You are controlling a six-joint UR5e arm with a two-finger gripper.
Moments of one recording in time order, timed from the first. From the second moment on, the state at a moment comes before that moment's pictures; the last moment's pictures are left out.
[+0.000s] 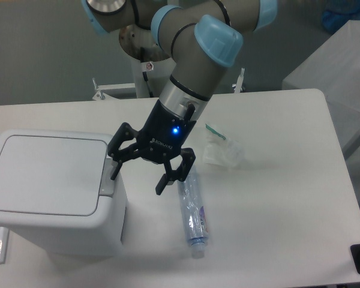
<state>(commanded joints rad) 2.45 -1.80 -1.56 -0.99 0.86 0.30</state>
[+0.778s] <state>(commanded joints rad) 2.43 -1.80 -1.57 -0.96 0.90 0.30</state>
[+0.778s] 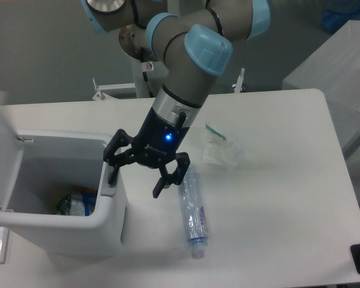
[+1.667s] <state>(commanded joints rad) 2.52 -1.83 -1.45 -0.93 1.00 0.44</state>
